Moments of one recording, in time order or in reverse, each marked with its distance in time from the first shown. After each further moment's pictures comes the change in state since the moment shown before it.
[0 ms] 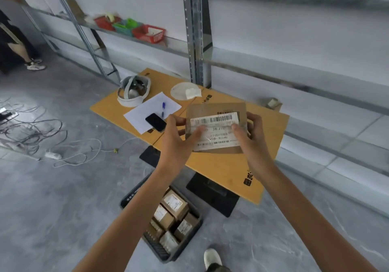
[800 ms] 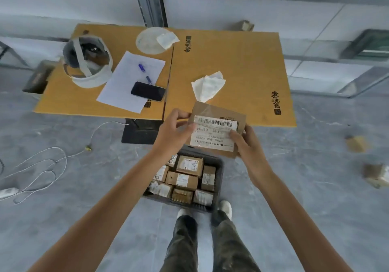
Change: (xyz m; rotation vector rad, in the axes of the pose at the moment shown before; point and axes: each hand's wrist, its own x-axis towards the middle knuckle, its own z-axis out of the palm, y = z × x) left_hand 0.126 -0.171 -0.188 0.181 -0.764 -0.129; right_hand -0.053 0.126 0.246 0.016 0.517 0.466
